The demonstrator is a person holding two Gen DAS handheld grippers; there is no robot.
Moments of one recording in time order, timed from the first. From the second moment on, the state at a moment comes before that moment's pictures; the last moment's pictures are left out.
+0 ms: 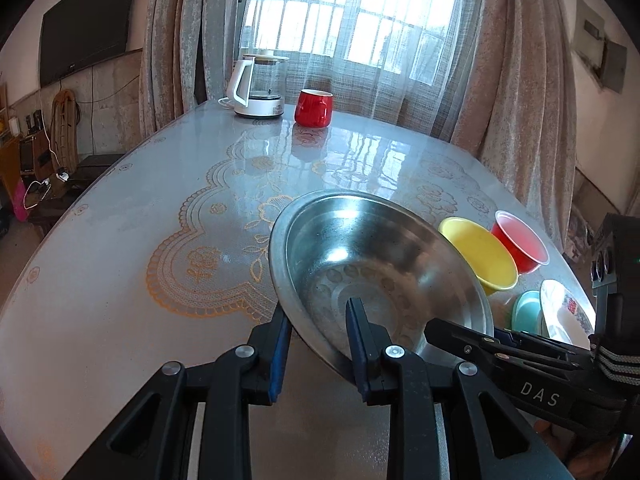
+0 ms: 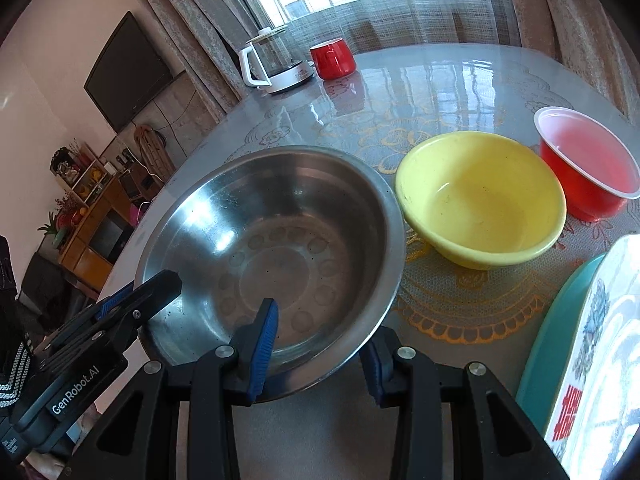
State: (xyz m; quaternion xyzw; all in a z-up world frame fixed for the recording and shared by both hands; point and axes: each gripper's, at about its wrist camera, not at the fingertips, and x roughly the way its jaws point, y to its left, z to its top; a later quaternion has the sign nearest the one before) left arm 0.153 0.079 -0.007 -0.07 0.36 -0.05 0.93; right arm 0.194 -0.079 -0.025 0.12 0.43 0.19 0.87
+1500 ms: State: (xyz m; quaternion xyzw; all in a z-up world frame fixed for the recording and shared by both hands) left arm 0.073 0.099 -0.024 -0.12 0.38 -0.05 0.91; right arm 0.126 -0.062 -0.028 0.09 0.42 0.22 0.88
